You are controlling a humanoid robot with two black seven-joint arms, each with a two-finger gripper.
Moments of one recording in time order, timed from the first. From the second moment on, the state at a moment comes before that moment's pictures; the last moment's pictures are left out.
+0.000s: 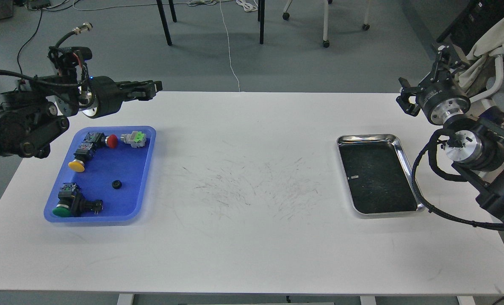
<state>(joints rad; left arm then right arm) -1.16 0.46 0.01 -0.63 1.19 -0.21 -0.49 0.80 -0.52 0.56 0.90 0.15 -0.06 0.33</state>
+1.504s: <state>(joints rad) -1.06 -0.04 0.24 -0.49 1.13 -0.06 -0.49 0.81 -0.53 0.53 0.88 0.15 -0.06 0.32</state>
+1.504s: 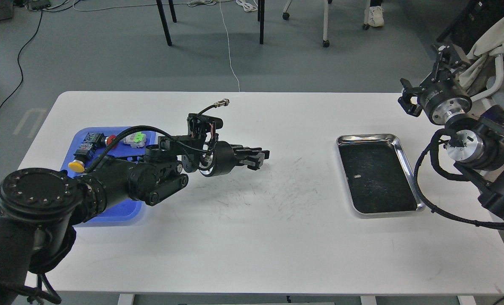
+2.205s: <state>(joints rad) -1.00 -0.04 0.23 -0.70 1.15 0.01 -0.49 0.81 -0.53 0.50 0.88 0.15 -0.06 0.32</state>
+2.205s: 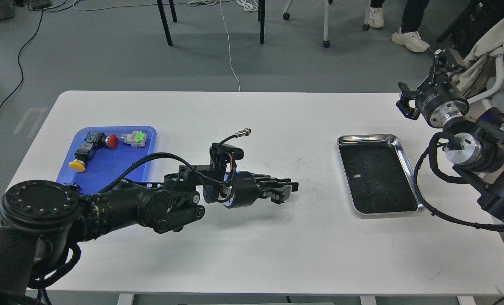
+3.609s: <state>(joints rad) -0.93 -0.04 0.18 -0.75 1.14 0.03 -0.49 0.81 -0.53 0.50 0.88 0.15 -0.06 0.32</state>
